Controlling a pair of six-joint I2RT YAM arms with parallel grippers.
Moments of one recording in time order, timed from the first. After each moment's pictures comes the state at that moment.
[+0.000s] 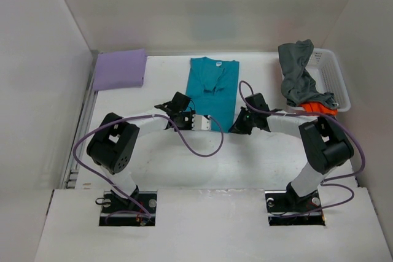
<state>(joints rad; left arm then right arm) -0.57 1.72 0.96 -0.26 0.19 1.10 0.41 1.67 0.82 -0.12 -0.24 0.86</state>
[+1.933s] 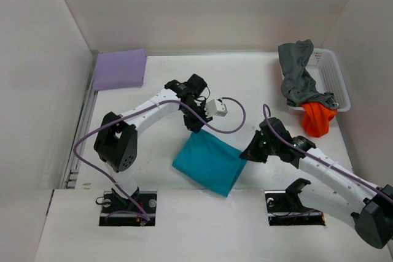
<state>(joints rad) -0.67 1.76 1.45 -0.98 0.40 0.66 0.62 0.92 0.58 -0.60 -0.17 1.09</state>
